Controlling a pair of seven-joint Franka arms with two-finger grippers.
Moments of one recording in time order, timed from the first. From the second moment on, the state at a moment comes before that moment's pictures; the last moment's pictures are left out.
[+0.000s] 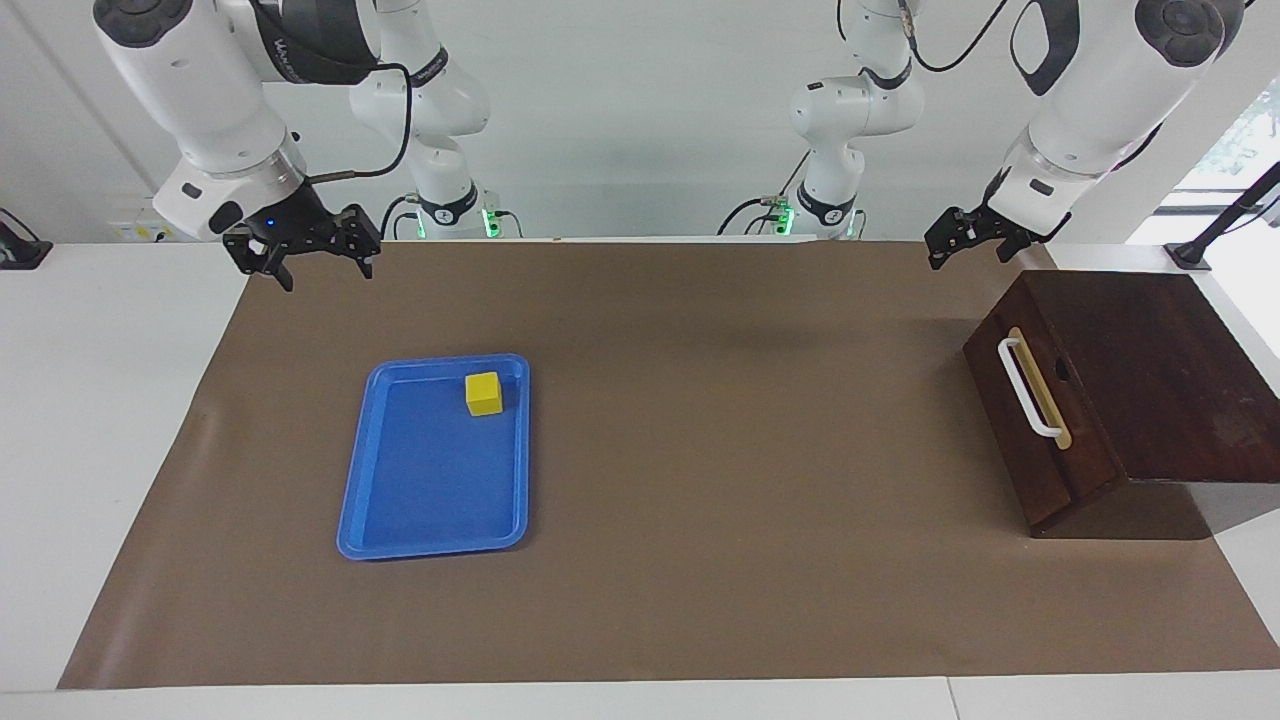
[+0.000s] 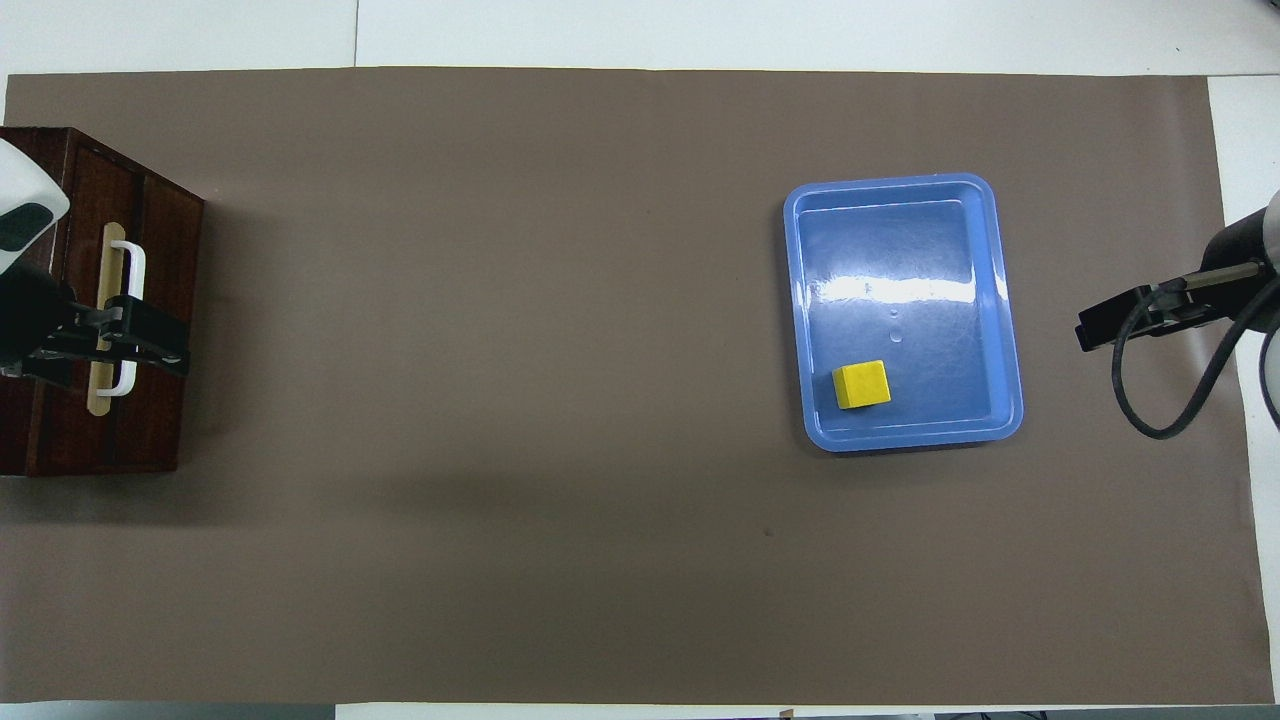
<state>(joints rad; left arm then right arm) 0.03 -0.01 -0.14 -1.60 0.01 1.41 -0.12 -0.10 0.01 0.11 -1.60 -0.01 1.50 -0.17</state>
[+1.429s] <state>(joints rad) 0.02 -0.02 -0.15 -1.72 0.04 1.66 -0.16 -0.12 0.01 0.11 -1.85 0.31 1.59 0.58</state>
